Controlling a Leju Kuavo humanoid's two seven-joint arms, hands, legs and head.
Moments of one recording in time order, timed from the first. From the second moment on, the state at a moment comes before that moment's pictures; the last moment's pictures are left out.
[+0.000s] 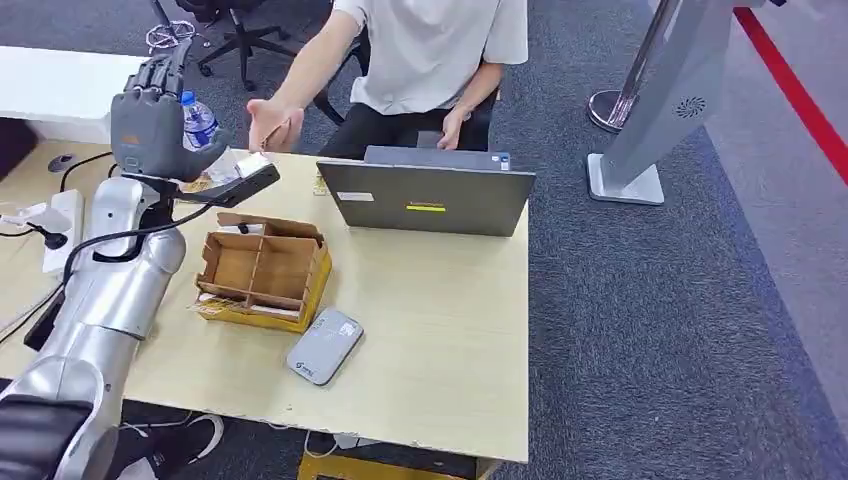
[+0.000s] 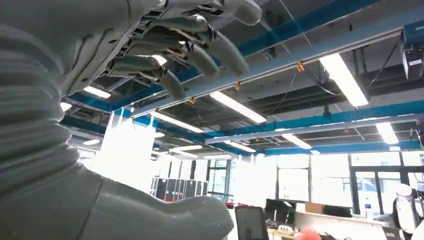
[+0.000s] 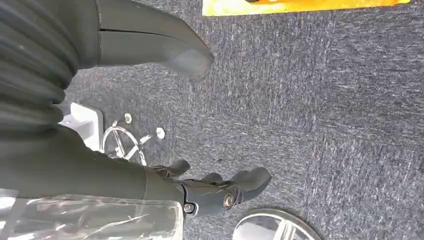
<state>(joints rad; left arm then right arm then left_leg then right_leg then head) -0.76 0.29 -0.25 -1.01 -1.10 0.48 -0.14 -0.17 0.00 -1.03 -0.24 1.24 -0.14 0.01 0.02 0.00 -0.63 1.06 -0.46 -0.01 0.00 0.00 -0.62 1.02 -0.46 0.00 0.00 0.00</state>
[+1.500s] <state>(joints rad) -0.15 0.51 1.42 -0.29 0.65 0.02 -0.34 -0.19 -0.03 -1.00 -0.23 1.22 -0.12 0.02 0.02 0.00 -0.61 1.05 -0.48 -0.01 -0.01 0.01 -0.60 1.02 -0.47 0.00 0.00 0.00</state>
